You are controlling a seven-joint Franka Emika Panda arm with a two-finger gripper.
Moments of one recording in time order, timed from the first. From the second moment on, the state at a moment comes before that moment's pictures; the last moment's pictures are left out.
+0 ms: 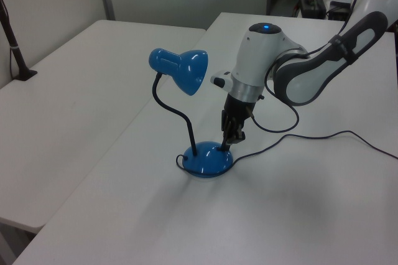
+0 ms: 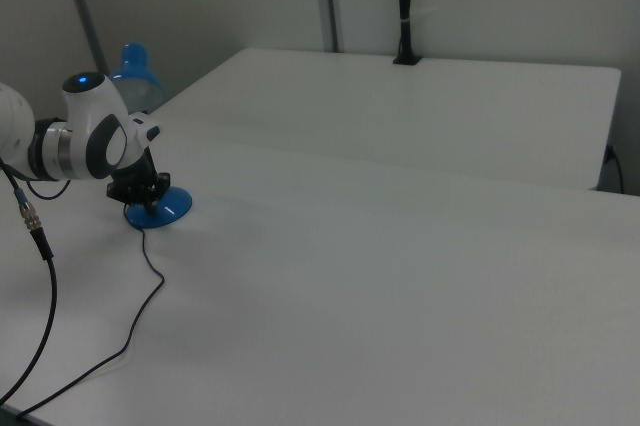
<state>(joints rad) 0.32 0.45 0.11 -1.81 -0.01 2.56 -0.27</state>
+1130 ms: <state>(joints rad) 0.03 0.17 0.06 -1.78 -0.12 1.94 -0.01</state>
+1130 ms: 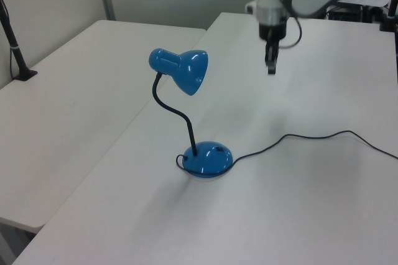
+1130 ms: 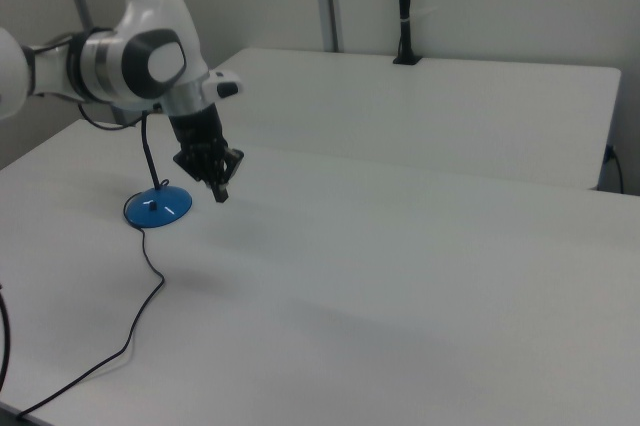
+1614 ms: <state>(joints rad) -0.05 0.04 0.06 -1.66 -0.12 1.72 0.03</state>
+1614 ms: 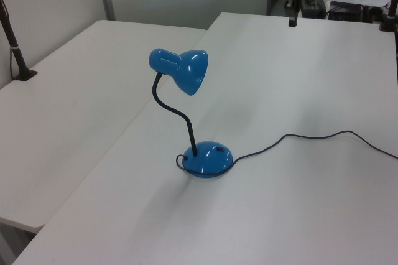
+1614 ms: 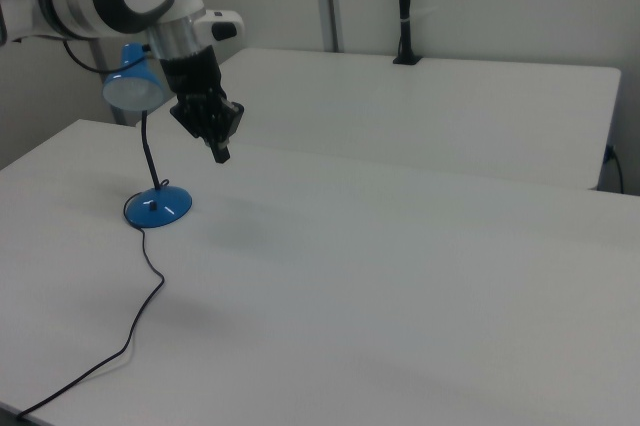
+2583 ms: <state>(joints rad) -0.06 0.03 0.05 -1.64 -0.12 1.68 0.10</state>
